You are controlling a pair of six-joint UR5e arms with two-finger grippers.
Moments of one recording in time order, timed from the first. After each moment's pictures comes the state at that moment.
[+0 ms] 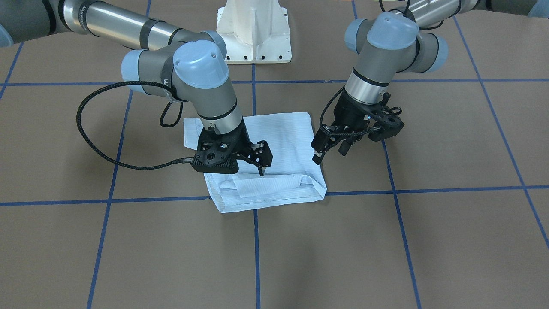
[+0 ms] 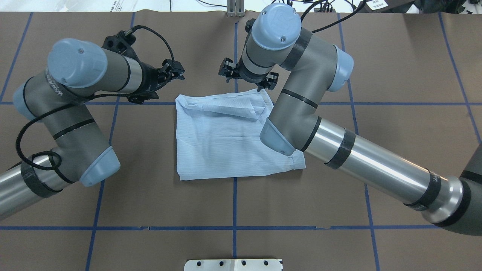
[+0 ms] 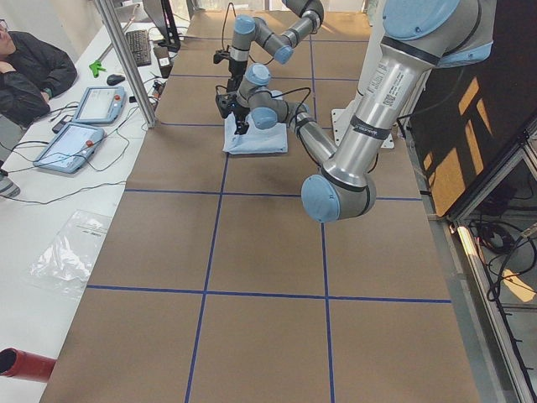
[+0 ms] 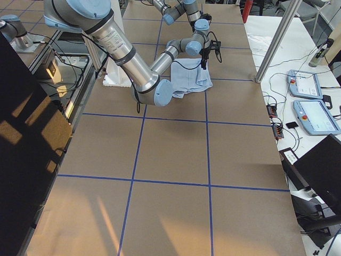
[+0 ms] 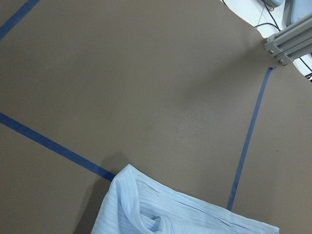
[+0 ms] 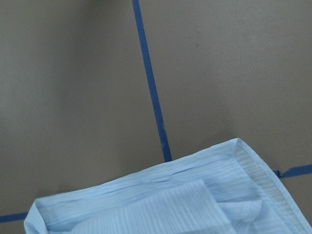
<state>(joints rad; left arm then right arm) -0.73 -2.08 -1.74 -2.01 -1.80 -1.69 0.67 -0.70 1.42 -1.36 1.90 1.37</state>
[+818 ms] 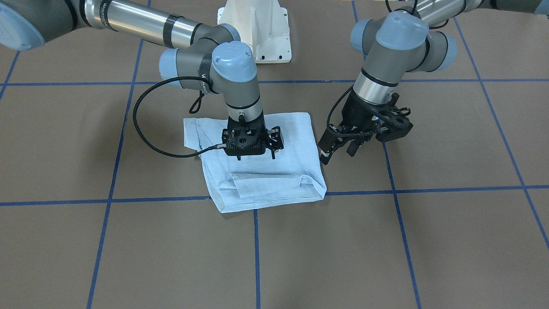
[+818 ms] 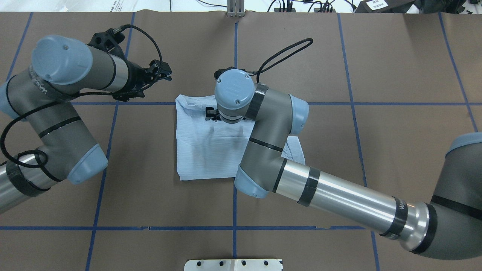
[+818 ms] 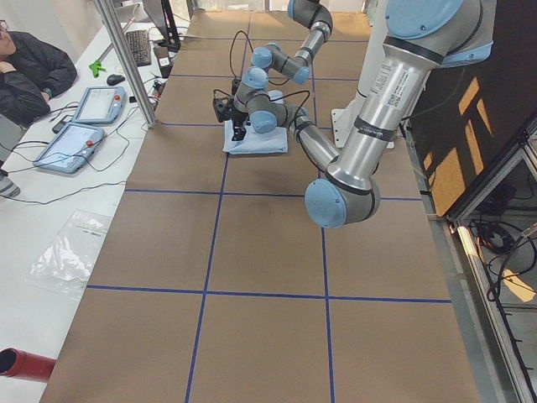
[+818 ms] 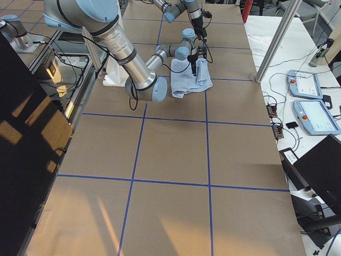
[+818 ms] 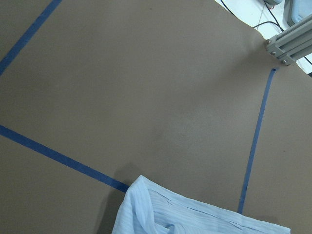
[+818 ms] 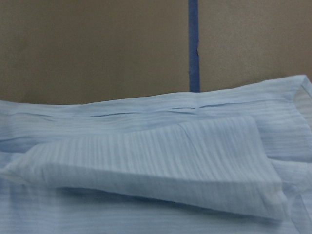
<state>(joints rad) -0.75 -2.03 -1.76 -1.98 -1.81 -1.59 0.51 -0.64 1.26 -1.36 1.71 1.18</state>
